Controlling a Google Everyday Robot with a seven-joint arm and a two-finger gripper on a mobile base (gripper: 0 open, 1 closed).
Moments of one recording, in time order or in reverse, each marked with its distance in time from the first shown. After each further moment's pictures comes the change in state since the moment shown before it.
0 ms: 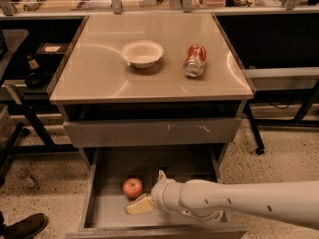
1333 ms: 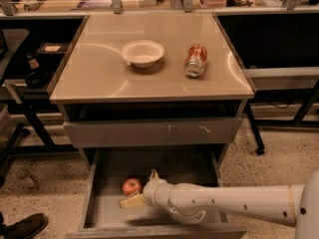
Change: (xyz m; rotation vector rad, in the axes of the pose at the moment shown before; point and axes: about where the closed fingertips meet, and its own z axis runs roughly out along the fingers) arm 0.012 -0.025 0.075 0.026 -0.097 -0.006
